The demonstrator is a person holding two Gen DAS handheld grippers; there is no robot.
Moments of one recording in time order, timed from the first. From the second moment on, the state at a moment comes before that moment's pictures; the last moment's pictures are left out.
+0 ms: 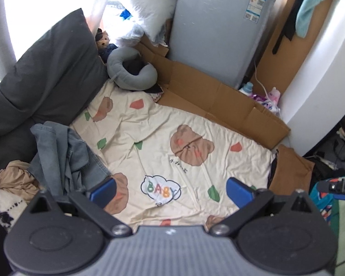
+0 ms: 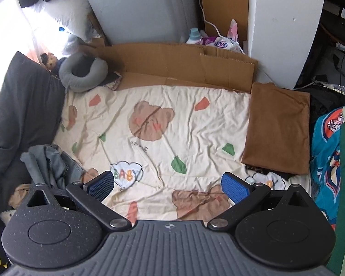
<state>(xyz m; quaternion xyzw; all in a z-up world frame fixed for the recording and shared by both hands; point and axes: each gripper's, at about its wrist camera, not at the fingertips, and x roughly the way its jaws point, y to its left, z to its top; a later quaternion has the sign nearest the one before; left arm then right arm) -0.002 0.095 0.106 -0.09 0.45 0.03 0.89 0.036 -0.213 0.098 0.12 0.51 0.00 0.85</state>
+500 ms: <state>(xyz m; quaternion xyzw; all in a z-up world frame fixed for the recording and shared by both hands) -0.005 0.062 0.053 -0.07 0.48 0.04 0.88 0.031 -0.168 0.062 0.06 0.52 -0.02 0.85</state>
